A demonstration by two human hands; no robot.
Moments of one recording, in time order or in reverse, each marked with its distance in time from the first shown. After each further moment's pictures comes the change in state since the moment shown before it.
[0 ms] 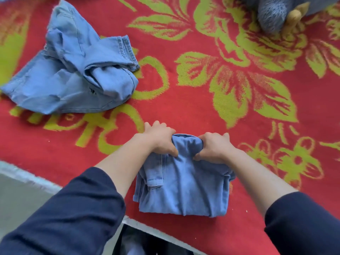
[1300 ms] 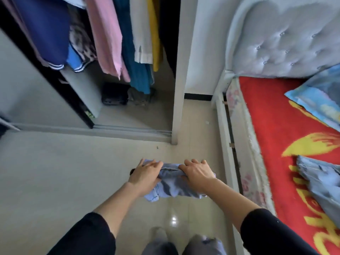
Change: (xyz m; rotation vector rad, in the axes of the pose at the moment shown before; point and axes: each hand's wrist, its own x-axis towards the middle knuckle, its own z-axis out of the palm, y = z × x) left_hand -0.737 -0.265 0.394 -0.570 0.684 -1.010; right_hand -0.385 -0.691 0.217 -0.934 0.084 -1.430
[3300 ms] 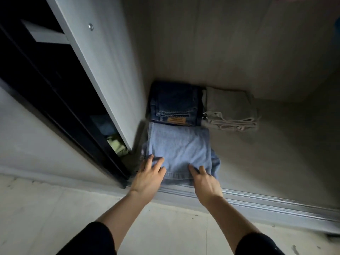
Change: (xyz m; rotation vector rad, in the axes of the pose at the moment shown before) left_hand 0.431 -0.776 0.311 0.371 0.208 -0.142; right_hand 0.900 -0.181 0.332 0.183 0.054 0.271
